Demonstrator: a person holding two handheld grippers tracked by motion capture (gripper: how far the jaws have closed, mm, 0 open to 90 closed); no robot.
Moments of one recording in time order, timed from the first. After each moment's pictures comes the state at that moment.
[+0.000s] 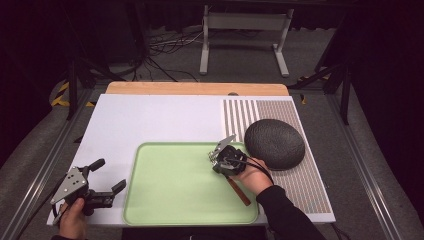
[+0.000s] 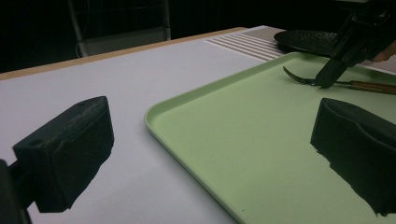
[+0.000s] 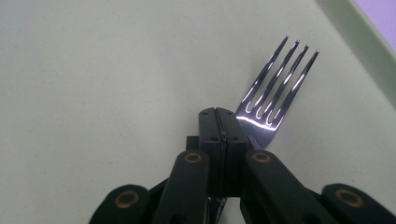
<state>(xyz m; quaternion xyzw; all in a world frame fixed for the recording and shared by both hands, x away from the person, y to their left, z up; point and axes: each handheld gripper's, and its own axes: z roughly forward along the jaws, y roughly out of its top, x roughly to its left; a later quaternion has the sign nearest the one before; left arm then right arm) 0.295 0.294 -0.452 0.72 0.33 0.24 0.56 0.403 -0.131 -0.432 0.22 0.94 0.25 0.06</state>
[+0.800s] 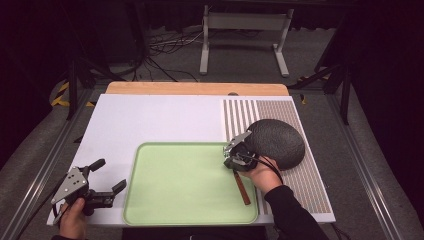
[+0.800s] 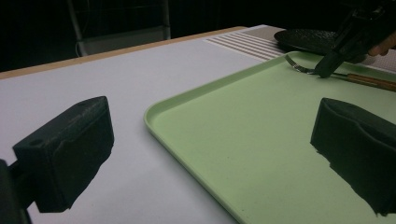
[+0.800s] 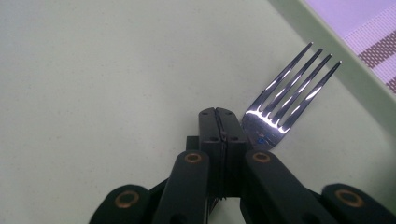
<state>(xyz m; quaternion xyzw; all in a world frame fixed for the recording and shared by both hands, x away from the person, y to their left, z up) 0.296 0.293 -0.453 0.72 0.33 0.25 0.56 0.411 -0.166 -0.432 0.28 0.92 0.26 0.08</state>
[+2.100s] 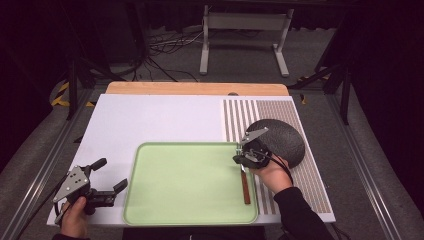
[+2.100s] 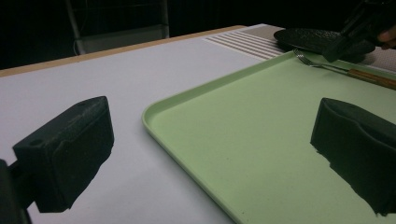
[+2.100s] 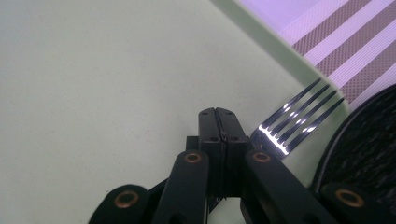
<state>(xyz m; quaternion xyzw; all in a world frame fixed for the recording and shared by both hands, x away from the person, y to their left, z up) 0.299 0.291 -0.454 0.72 0.33 0.24 0.56 0.406 -0.196 -0.413 0.31 0.90 0.30 0.10</state>
